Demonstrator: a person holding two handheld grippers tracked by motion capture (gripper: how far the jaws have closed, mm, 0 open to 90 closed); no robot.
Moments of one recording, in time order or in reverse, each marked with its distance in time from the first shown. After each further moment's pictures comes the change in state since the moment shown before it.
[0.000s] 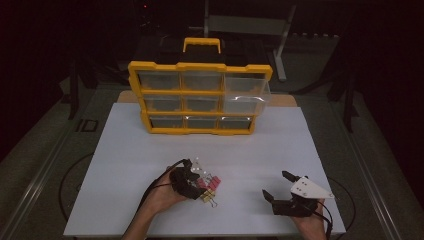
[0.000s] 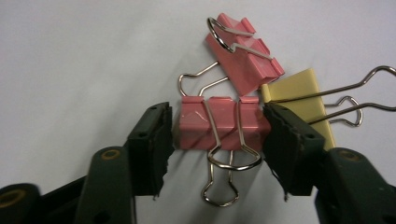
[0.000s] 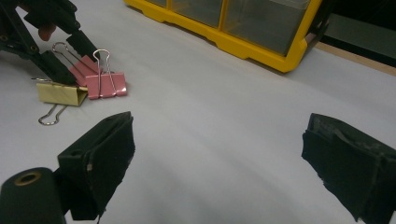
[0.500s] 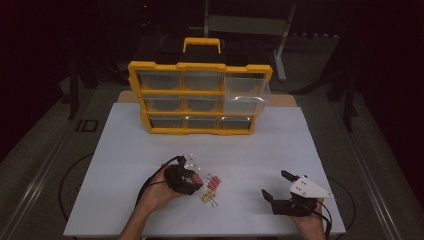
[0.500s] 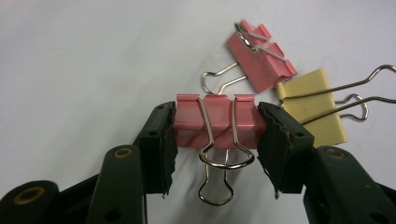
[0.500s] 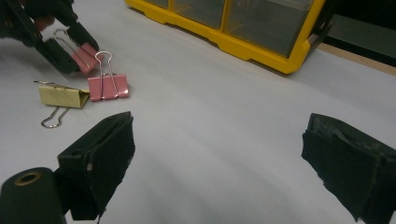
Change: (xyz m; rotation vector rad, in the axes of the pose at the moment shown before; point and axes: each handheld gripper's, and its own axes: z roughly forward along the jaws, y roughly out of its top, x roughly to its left) left arm 0.010 -0.005 -0.018 -0.047 0.030 -0.031; right arm 0.000 0.000 0.002 -0.006 0.009 0.002
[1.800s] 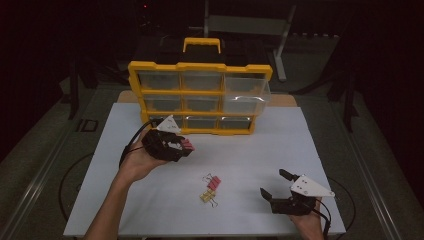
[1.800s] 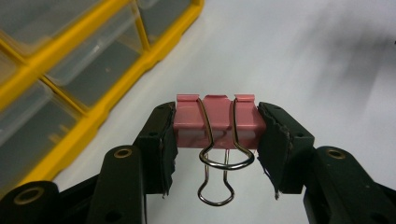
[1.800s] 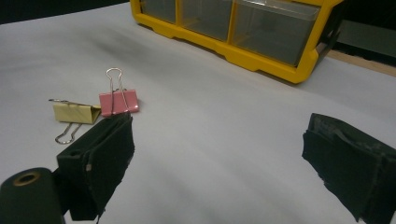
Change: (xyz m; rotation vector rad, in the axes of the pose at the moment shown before) left arm 0.049 0.047 -0.107 -0.183 0.032 -0.013; right arm -0.001 0.002 0.002 -0.045 0.037 0.040
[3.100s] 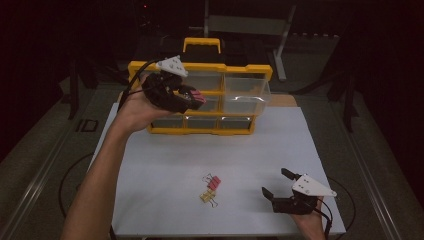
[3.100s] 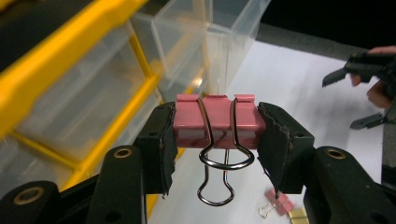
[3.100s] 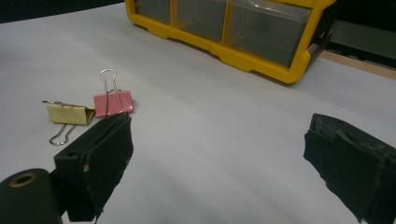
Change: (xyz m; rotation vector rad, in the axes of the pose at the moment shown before) left arm 0.025 0.126 -0.073 -0.116 -0.009 0.127; right arm -0.003 0.001 -0.002 0.001 -0.018 0.002
